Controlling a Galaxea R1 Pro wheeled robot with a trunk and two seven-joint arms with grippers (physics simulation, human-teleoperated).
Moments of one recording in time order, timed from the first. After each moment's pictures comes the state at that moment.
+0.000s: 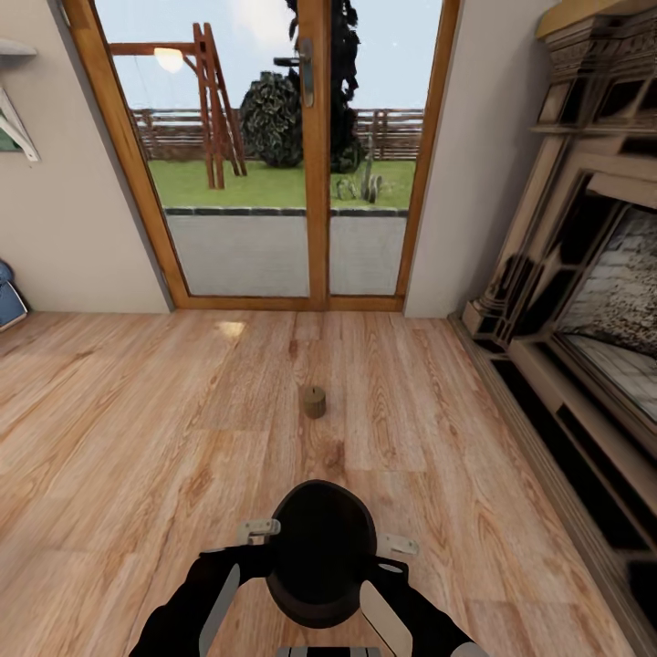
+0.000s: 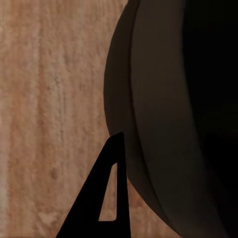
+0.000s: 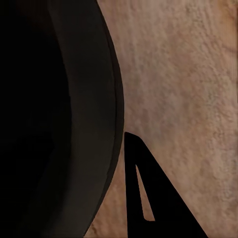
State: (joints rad) left arm -0.40 -0.11 -0.04 -0.82 0.08 0.53 0.03; right arm -0.49 0.16 0.57 -0.58 -0.72 0.18 -0.59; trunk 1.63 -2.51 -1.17
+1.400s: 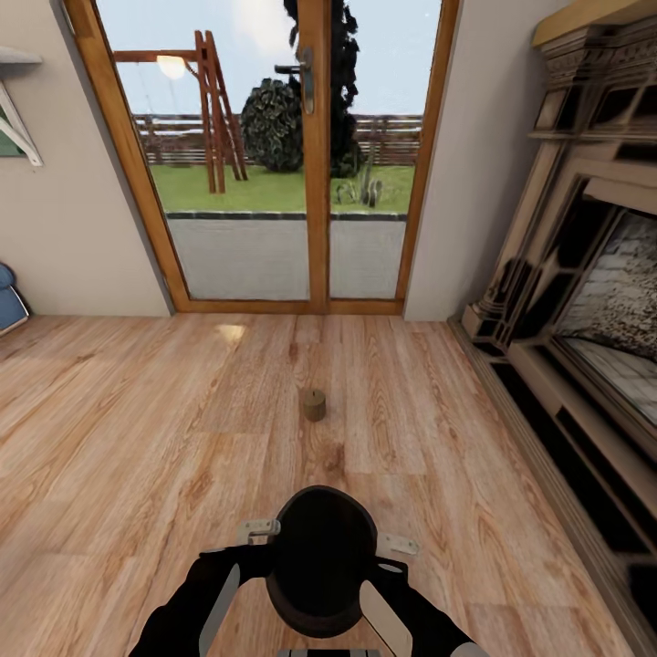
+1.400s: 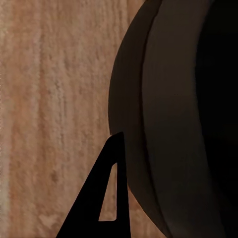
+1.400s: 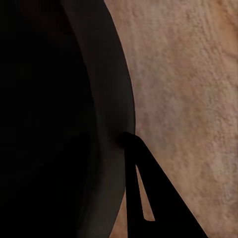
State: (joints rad) left arm -0.40 -0.11 -0.04 -0.82 0.08 0.53 0.03; right arm -0.49 0.16 0.57 -0.58 -0.72 0.18 -0.58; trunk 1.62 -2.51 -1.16
